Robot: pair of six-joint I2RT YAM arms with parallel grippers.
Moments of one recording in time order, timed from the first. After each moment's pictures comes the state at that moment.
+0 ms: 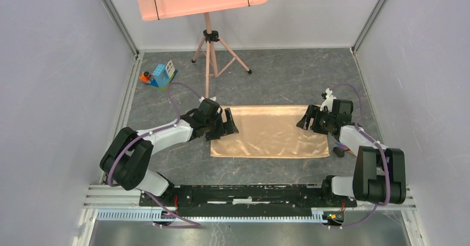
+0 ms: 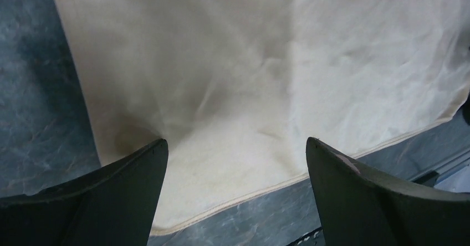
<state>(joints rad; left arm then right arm) -0.61 1.49 0.77 -0.17 0.10 -0.79 -0.11 1.35 0.54 -0.07 -0.45 0.21</state>
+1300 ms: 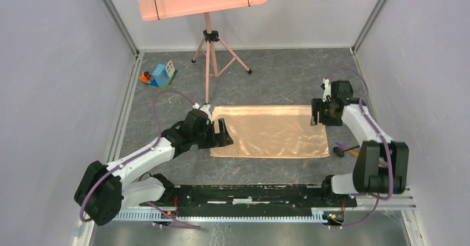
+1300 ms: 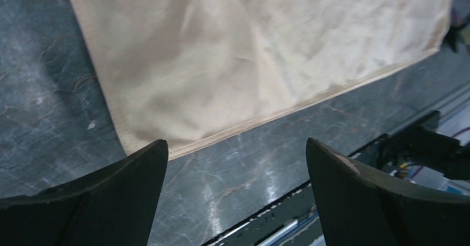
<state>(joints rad) -0.65 1.14 0.56 -0.27 0.14 -0.71 -0.04 1.33 0.85 -0.61 -0.07 0.02</state>
